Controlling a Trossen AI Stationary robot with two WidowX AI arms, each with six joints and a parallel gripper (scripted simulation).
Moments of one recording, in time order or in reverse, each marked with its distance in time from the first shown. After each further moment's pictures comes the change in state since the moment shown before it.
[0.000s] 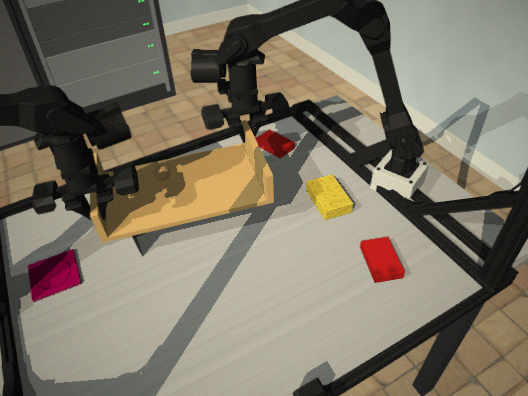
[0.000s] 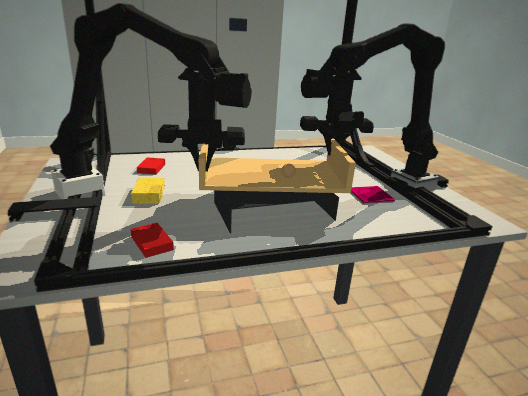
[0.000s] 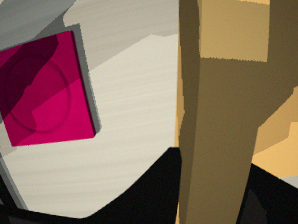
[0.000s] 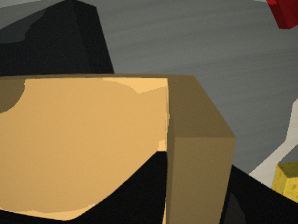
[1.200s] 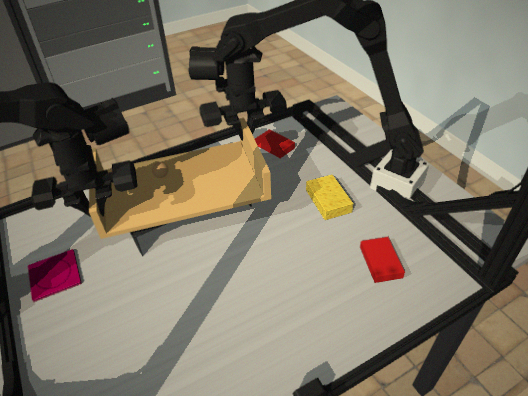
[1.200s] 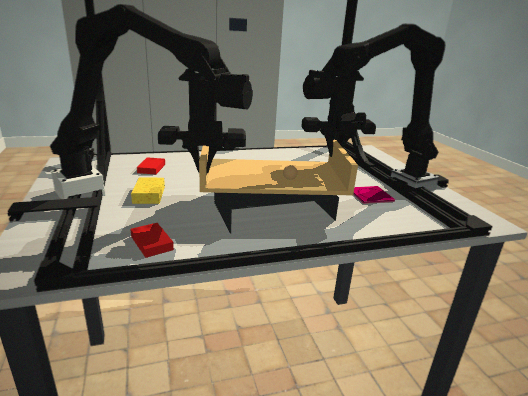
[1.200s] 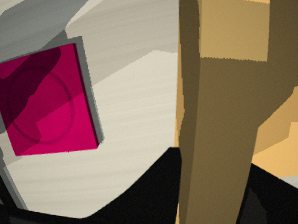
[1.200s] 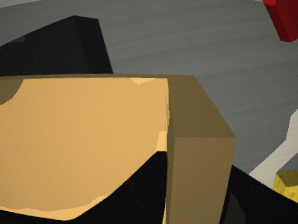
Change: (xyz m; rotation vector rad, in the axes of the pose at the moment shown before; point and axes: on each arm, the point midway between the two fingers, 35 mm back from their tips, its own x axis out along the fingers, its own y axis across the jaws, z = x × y) left arm 0.000 0.002 0.012 0.000 0.003 -0.001; right arm 0.000 0.002 0.012 0.000 0.003 -0.001
